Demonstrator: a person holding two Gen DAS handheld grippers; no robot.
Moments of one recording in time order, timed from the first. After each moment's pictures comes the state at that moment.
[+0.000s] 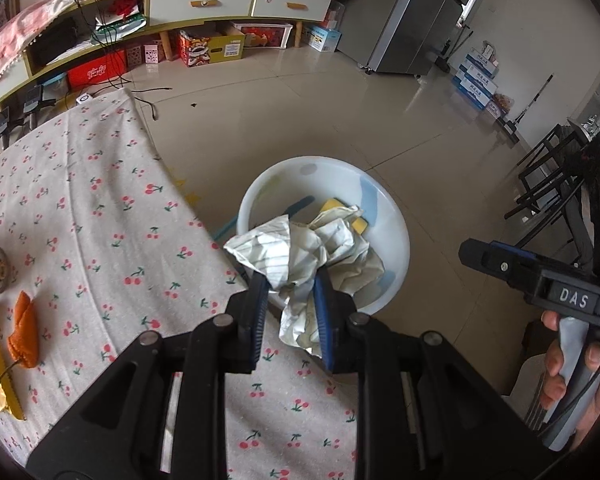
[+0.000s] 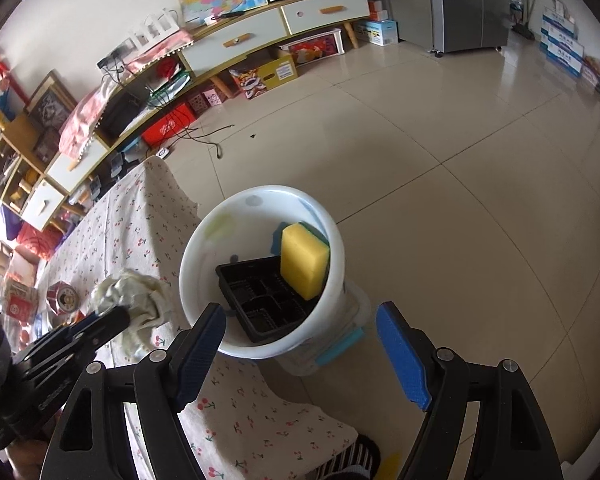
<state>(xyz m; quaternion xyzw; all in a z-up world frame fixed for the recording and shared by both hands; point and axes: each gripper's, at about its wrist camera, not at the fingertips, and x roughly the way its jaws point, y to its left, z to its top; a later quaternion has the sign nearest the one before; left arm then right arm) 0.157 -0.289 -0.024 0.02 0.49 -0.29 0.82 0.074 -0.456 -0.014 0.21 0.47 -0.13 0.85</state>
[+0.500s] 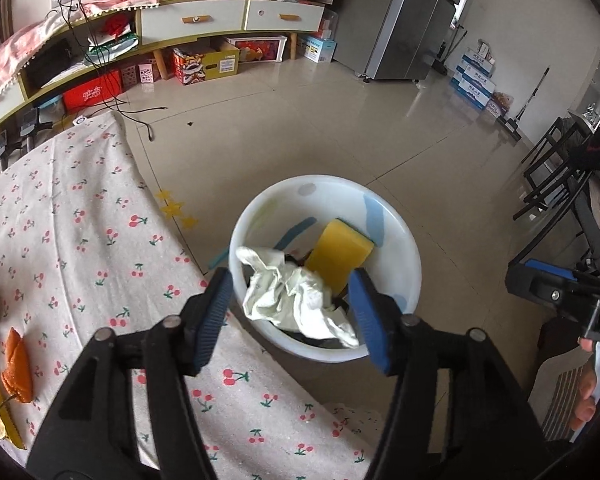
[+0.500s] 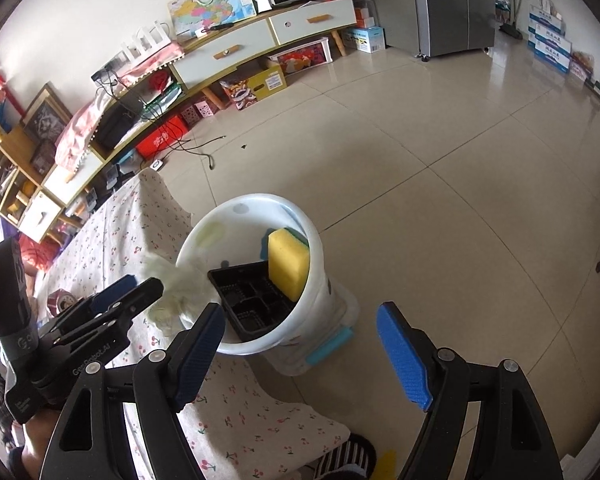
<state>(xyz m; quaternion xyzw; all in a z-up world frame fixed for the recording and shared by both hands) 0.158 -0.299 -0.026 0.04 0.46 -0.28 0.84 0.057 -0.463 -0.007 0.21 0.45 -0.15 0.85</state>
